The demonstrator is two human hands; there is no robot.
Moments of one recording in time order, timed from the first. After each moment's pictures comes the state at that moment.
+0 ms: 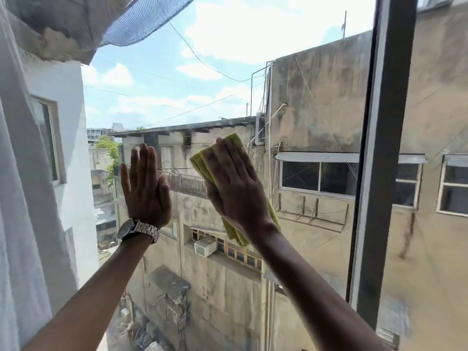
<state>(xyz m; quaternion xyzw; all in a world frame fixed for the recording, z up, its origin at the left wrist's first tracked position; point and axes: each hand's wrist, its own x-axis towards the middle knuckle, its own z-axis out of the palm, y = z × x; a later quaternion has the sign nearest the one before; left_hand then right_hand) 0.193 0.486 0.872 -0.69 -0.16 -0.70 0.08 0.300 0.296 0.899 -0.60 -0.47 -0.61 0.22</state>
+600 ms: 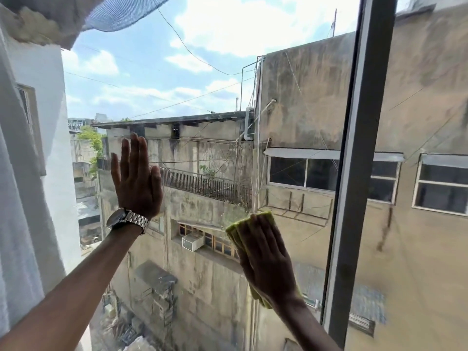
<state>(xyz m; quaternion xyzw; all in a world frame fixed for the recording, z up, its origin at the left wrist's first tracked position) 0.194 0.486 0.871 -0.70 -0.18 -0.69 0.09 0.324 0.212 0.736 -0.65 -0.47 -0.56 0.21</state>
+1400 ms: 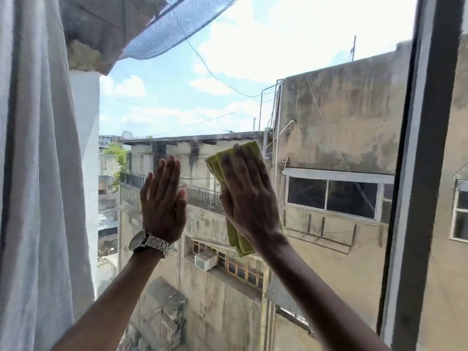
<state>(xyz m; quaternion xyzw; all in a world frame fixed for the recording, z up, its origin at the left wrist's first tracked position) 0.187 0.508 0.870 -0.70 -0.13 -0.69 0.11 0.291 0.330 0.910 -0.59 -0.46 -0.63 0.23</state>
